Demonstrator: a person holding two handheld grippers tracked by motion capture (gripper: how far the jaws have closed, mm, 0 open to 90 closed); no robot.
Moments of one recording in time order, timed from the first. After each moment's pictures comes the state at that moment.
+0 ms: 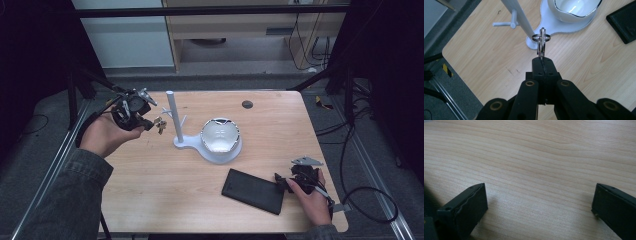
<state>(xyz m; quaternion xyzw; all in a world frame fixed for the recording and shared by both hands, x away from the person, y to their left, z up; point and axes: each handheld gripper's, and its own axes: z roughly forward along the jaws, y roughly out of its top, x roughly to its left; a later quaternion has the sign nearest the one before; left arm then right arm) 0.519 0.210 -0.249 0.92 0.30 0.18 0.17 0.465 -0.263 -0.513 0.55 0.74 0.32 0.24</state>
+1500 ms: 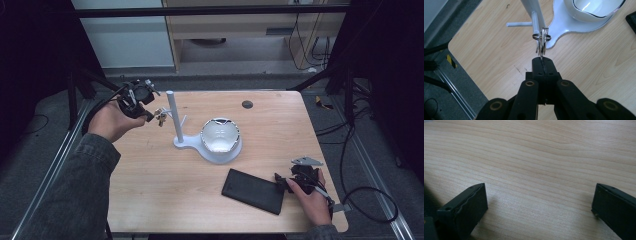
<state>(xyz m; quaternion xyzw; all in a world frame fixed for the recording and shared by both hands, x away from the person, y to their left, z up) 0.555 0.207 -0.251 0.92 0.33 0.18 0.13 0.465 -0.263 -0.513 0.55 0.74 0.32 0.24</state>
